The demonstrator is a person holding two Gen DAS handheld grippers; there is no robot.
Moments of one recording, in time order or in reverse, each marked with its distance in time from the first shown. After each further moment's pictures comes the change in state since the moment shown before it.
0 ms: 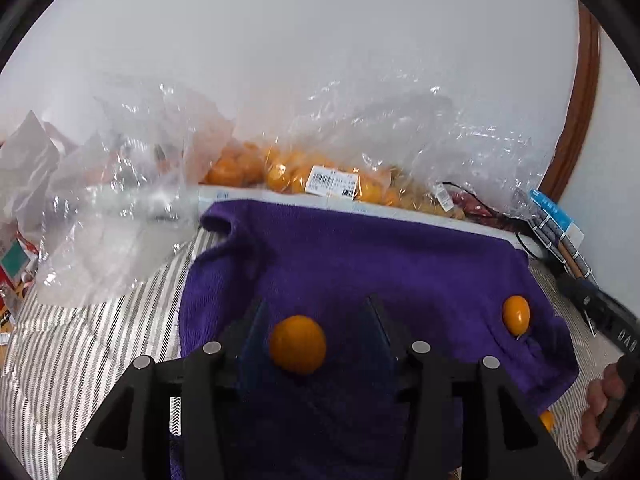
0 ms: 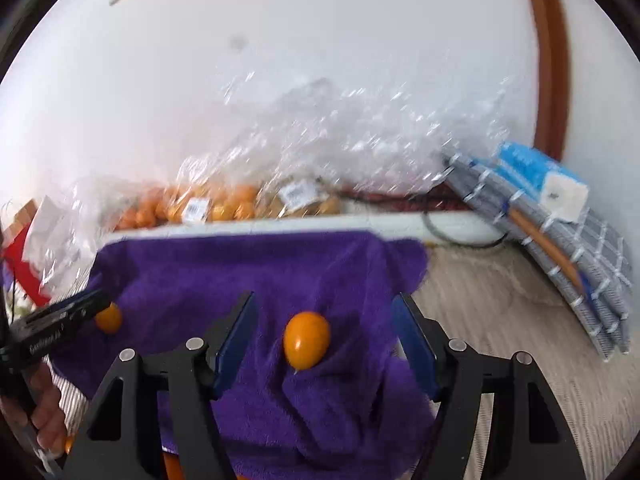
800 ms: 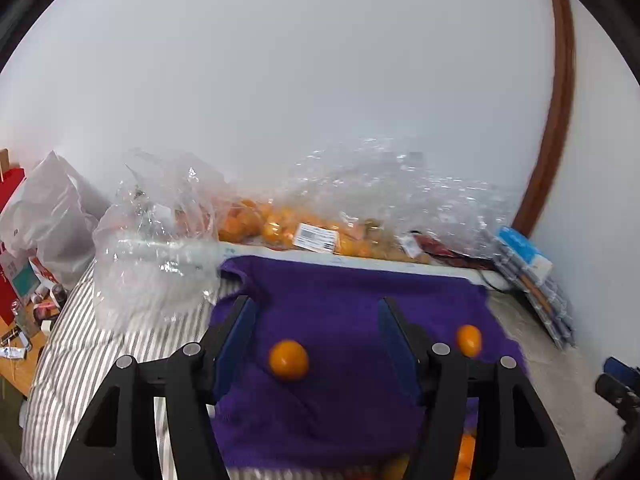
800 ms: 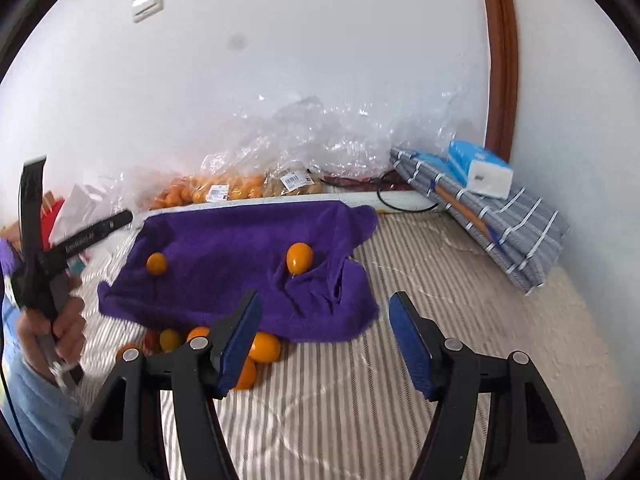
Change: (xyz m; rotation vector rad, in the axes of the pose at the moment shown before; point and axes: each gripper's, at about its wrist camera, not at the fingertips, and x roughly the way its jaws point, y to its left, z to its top) left arm -0.078 -0.003 0.017 -0.006 -0.119 -0.062; right arm -0.142 -0.009 -0.044 -0.030 0.021 -0.015
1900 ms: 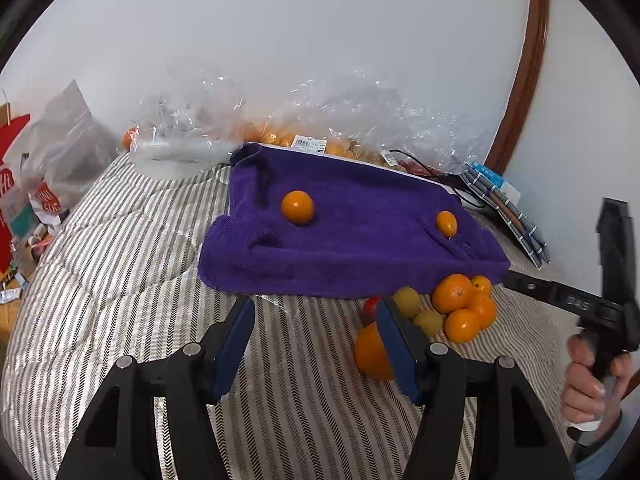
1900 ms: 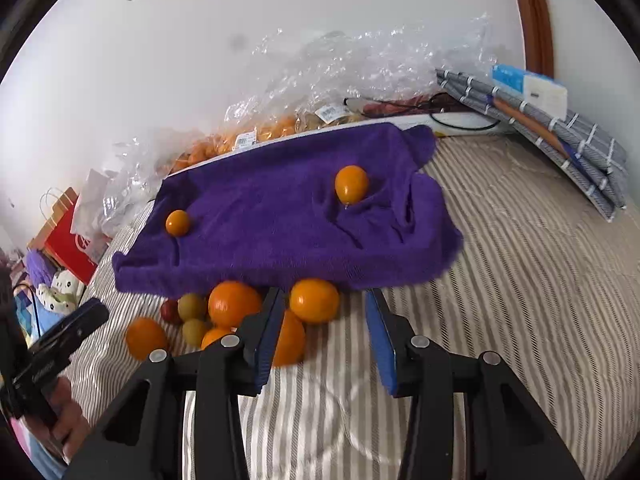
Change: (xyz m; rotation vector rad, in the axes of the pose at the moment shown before) left arm -0.050 0.027 -0.105 0.010 0.130 -0.076; right arm 0.075 0.021 -0.042 0.123 0.155 0.175
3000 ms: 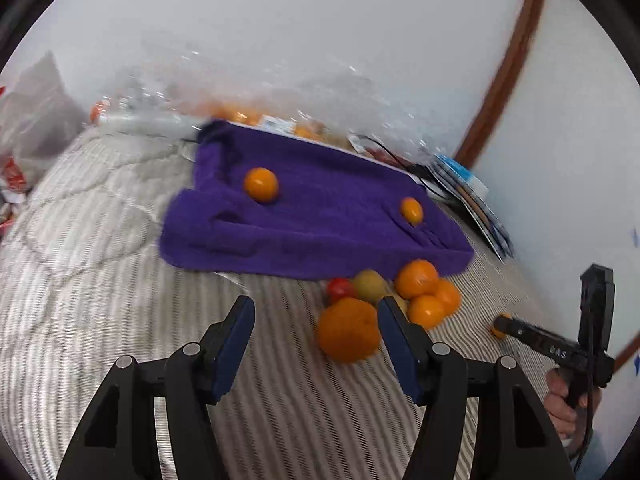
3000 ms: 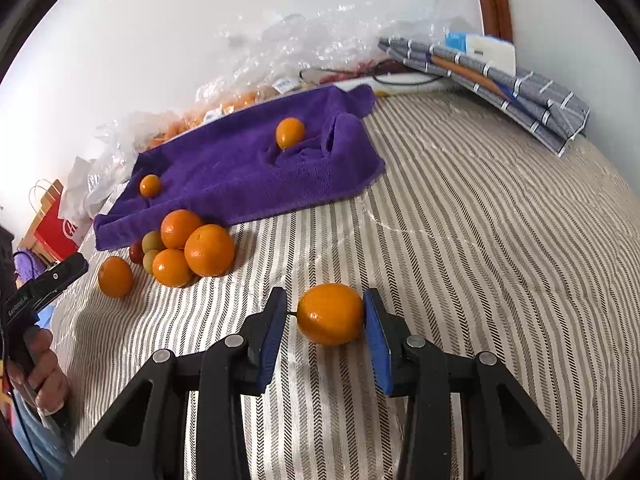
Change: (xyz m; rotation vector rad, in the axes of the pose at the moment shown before) left arm 0.007 -0.004 -0.007 -0.021 0.070 -0.162; right arm -0.034 -0.045 -0.055 0.028 0.020 -0.061
